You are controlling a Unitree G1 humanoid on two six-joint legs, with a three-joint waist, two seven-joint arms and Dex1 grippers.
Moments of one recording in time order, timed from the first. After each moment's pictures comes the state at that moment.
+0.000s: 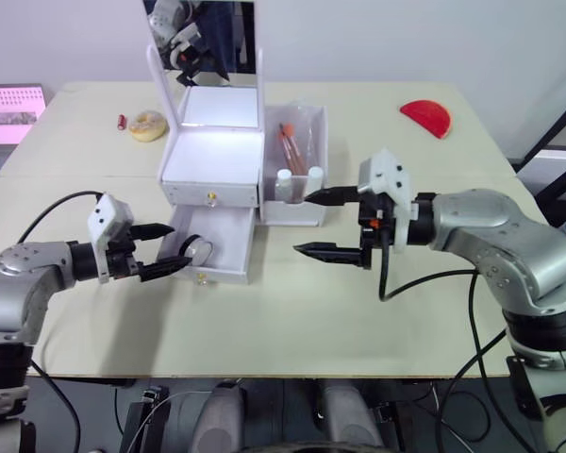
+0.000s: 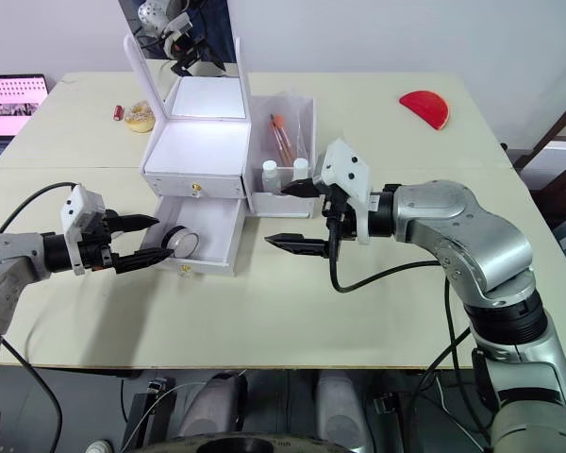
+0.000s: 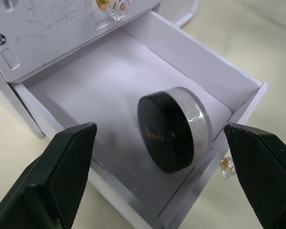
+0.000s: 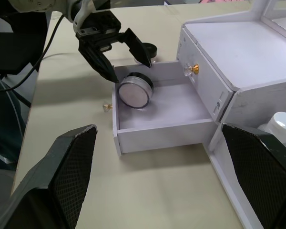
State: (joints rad) left arm -0.25 0.86 0.16 0.02 -0.49 0.45 -1.15; right arm -0.63 -0.72 0.10 -0.45 0.63 0.82 0.89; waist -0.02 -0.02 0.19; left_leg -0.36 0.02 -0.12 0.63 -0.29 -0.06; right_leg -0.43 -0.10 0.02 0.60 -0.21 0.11
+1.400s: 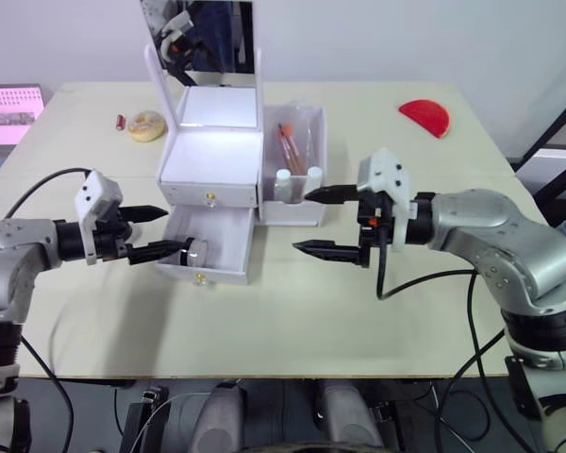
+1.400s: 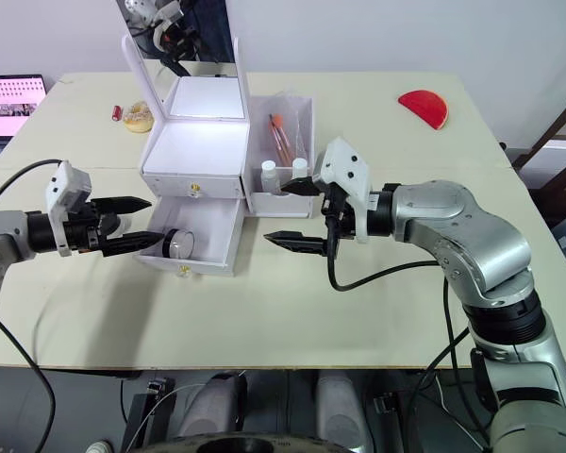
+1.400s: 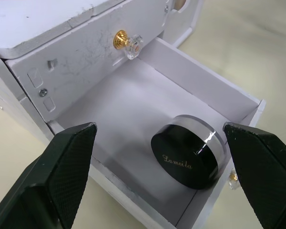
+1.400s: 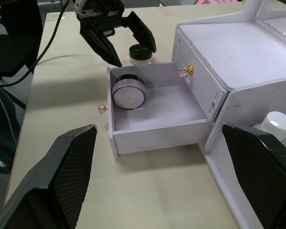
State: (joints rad) left arm -0.36 0.91 0.16 0.08 -0.48 0.49 -1.24; right arm -0.63 -0.71 0.10 -0.45 0.63 0.82 0.87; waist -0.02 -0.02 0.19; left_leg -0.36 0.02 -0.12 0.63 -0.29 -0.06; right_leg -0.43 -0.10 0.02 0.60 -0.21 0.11
